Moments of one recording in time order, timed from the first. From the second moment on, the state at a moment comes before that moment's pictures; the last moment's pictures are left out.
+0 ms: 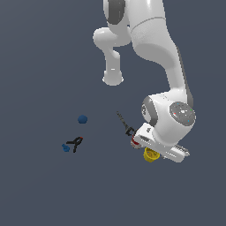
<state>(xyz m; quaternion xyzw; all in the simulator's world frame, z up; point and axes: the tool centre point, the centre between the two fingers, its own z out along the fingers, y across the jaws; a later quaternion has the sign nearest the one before) 0.110 0.186 0.081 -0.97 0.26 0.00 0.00</state>
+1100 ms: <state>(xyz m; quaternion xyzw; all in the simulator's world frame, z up) 0.132 0.182 0.083 -0.96 0.26 -0.03 0.01</state>
